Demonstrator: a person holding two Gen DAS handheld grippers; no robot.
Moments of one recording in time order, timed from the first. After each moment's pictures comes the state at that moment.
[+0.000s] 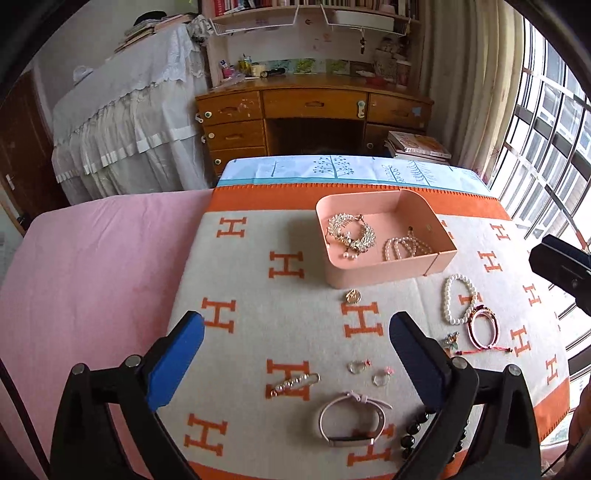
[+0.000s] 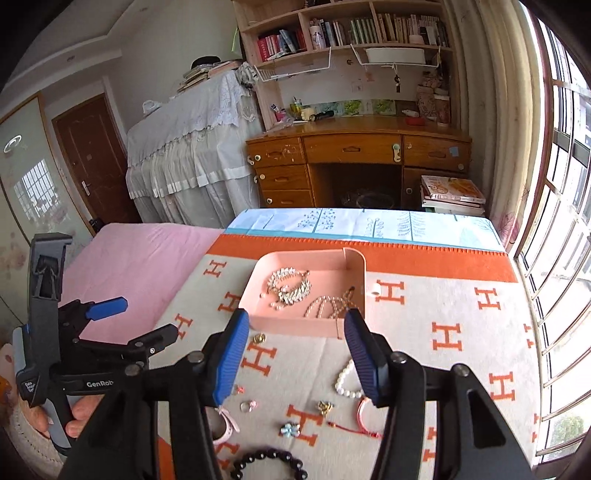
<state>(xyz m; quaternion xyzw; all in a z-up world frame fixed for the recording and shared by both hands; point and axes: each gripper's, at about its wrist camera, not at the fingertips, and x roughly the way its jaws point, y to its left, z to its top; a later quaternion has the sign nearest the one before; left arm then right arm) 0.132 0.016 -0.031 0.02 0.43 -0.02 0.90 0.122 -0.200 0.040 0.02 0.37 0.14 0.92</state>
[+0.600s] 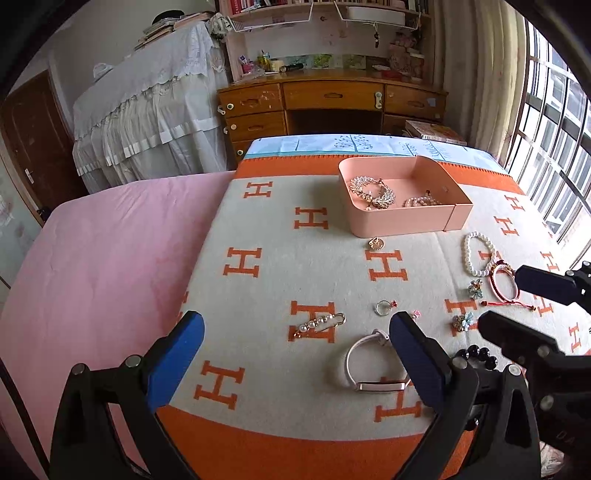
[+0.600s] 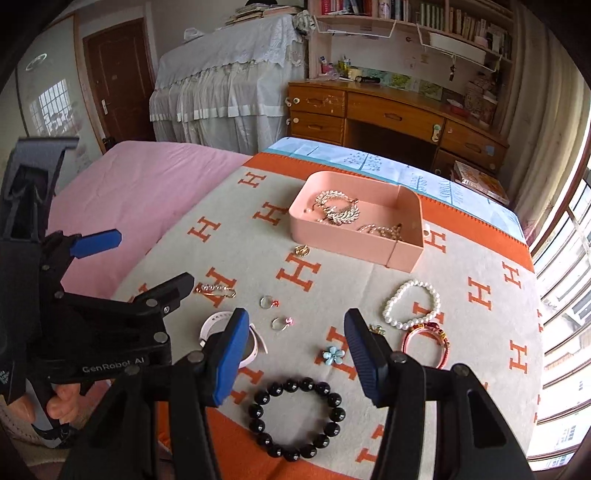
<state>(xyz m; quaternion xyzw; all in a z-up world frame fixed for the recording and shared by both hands) 0.077 0.028 -0.060 0.03 0.44 0.01 0.90 0.071 -0.127 -0.017 -0.10 0.43 0.18 0.88</state>
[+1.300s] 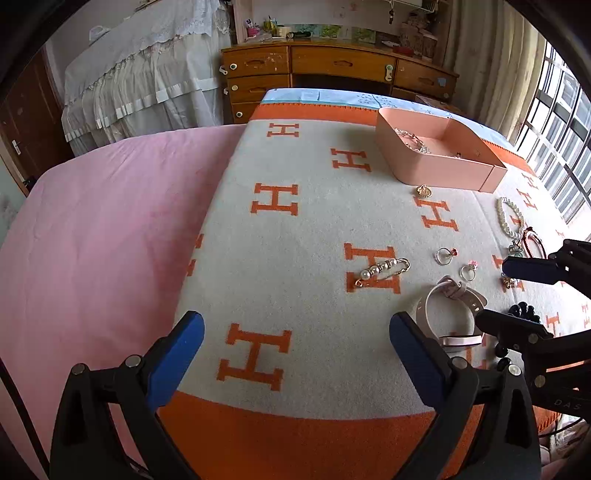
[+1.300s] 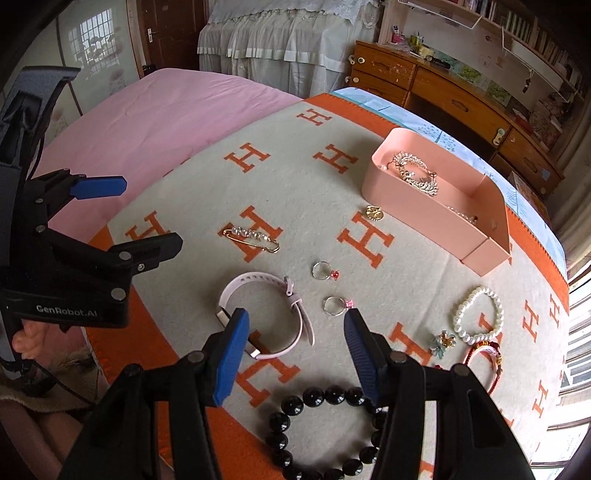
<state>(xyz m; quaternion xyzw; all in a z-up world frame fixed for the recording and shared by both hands) 0.081 0.093 -0.119 0.00 0.49 -0.01 0.87 0.086 -0.069 -0.079 -0.20 0.49 0.24 0.82</state>
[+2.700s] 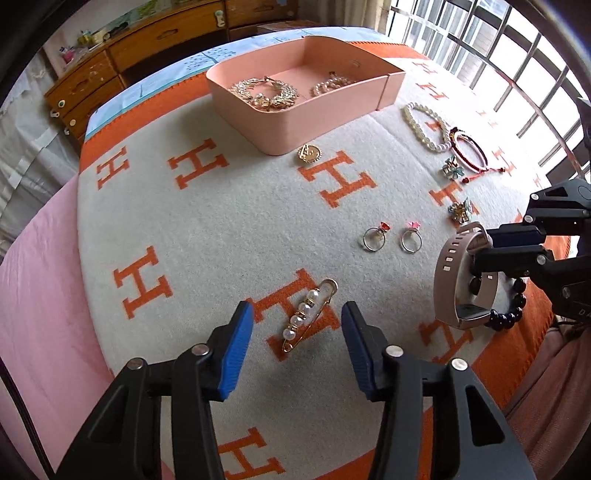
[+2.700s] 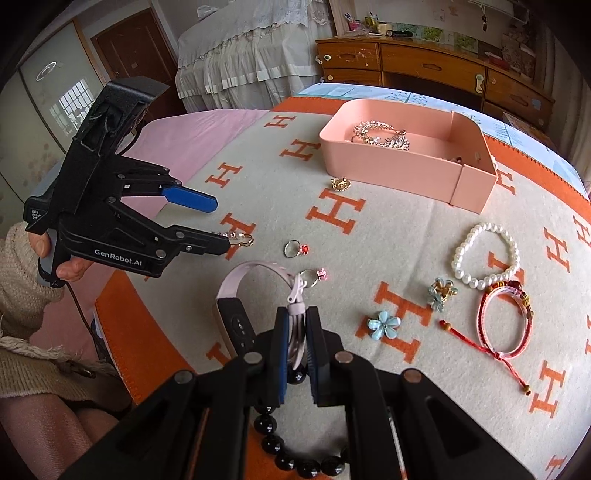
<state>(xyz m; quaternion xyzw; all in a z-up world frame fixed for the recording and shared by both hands) 0.166 0.030 -0.135 0.16 0.56 -0.28 0.76 0.090 -0.134 -0.085 -0.04 0.50 0.26 0.83</state>
